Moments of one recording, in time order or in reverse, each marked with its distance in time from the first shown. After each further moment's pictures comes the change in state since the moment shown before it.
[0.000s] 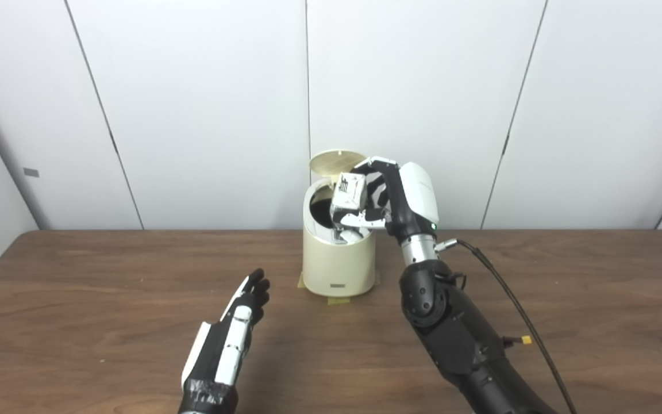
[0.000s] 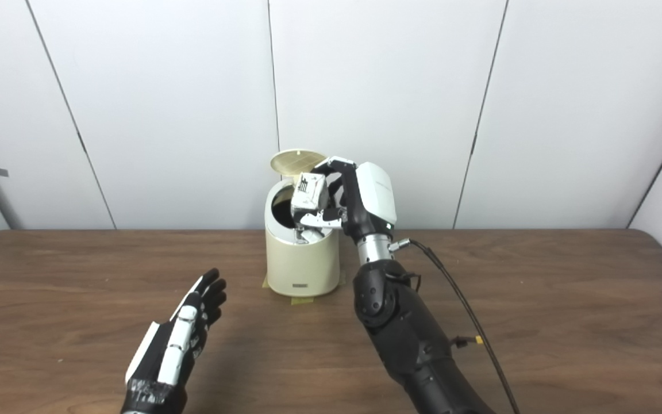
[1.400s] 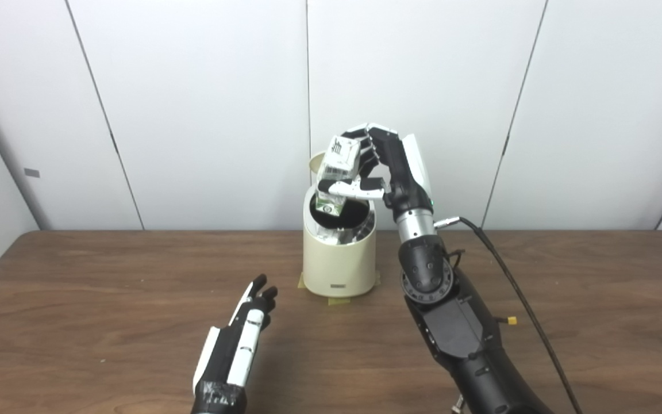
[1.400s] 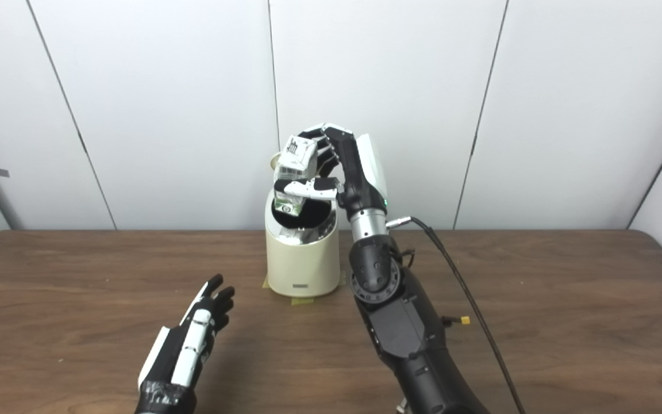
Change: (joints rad) left arm -0.001 -0.028 -0.017 0.042 0.045 -0.002 0.035; right arm -0.026 0.049 -0.097 -0.099 0.195 -0.067 0.112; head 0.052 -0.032
